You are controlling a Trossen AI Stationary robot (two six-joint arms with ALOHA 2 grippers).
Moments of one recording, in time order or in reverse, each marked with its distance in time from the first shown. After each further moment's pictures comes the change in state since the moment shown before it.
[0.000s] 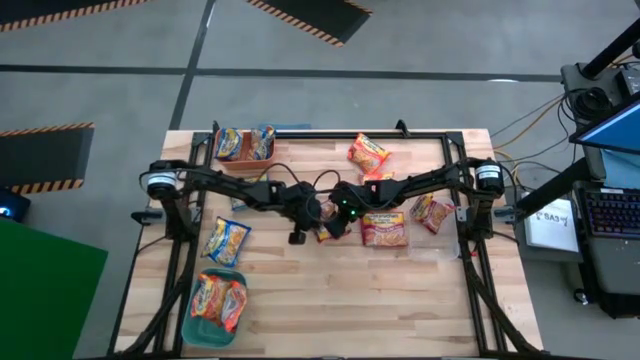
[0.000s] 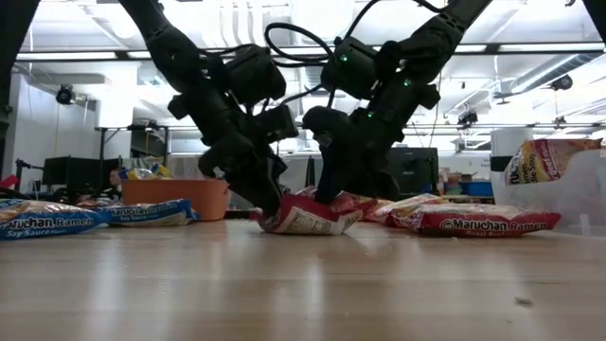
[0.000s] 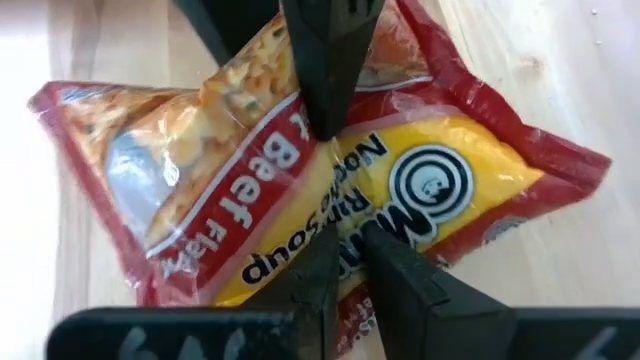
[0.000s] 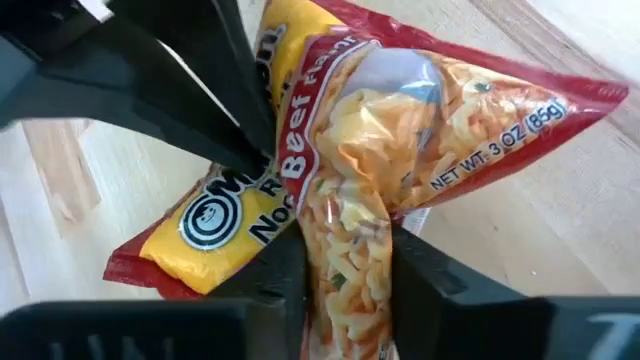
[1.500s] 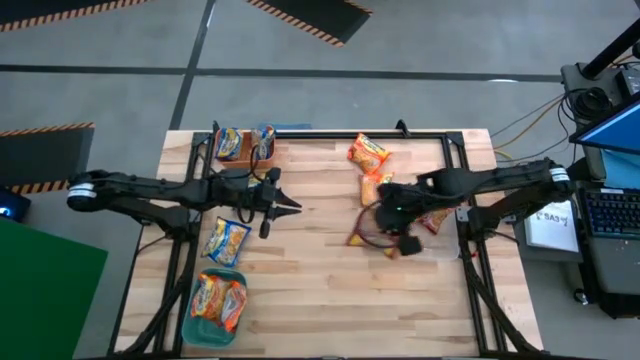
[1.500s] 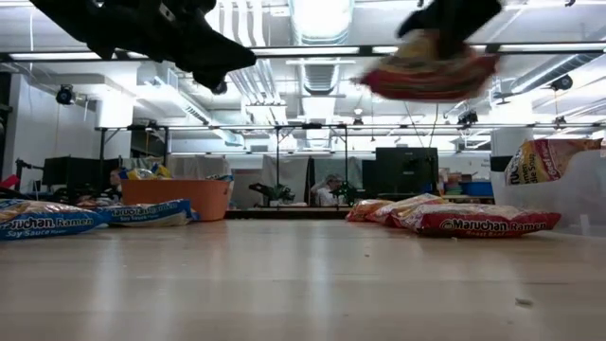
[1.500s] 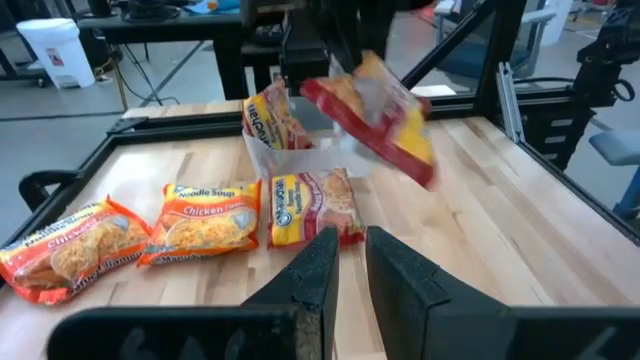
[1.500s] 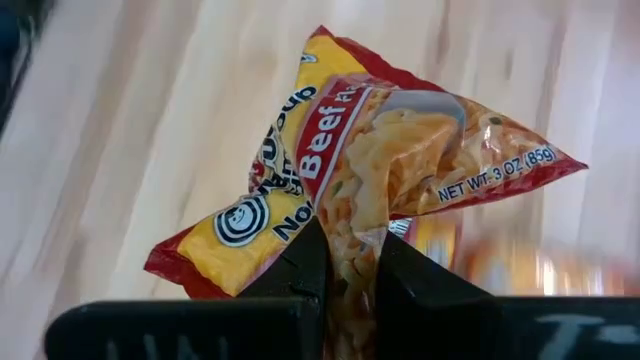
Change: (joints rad) left arm -0.028 -0.707 -0.328 0.296 0.008 -0.151; right arm 0.218 -0.521 0.183 -0.820 0.005 -0.762
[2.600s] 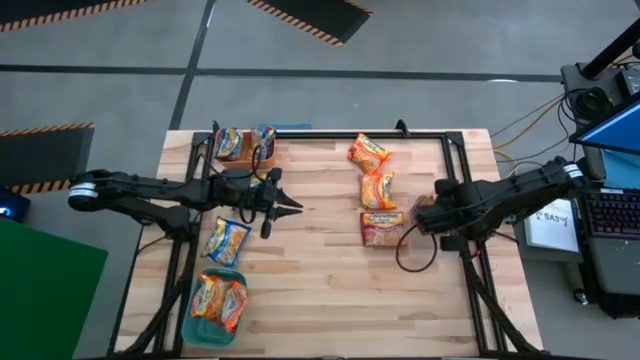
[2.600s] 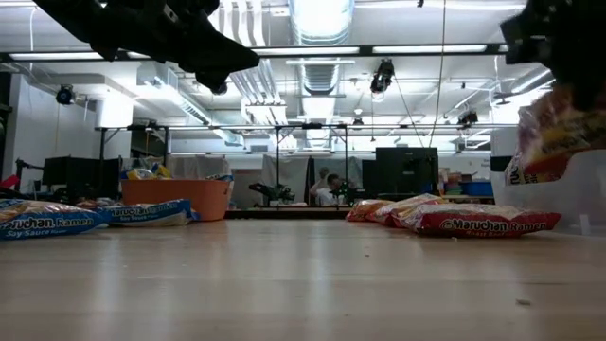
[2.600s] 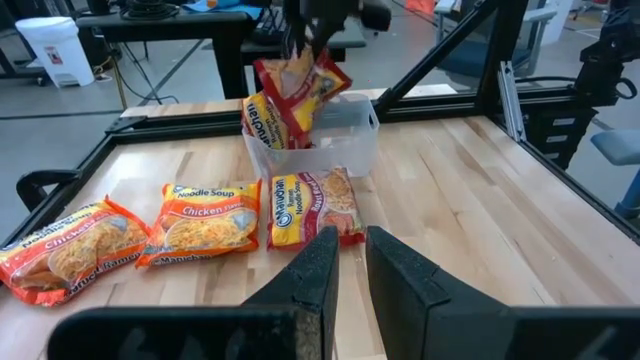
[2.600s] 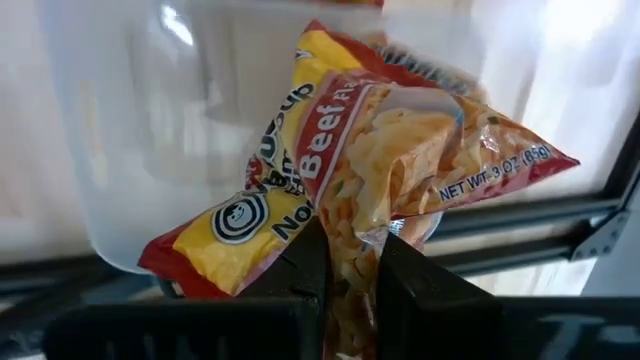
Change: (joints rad) left arm 0.000 0.018 0.009 0.004 0.000 0.000; right arm 0.152 -0.180 -0.190 -0.636 0.285 0.393
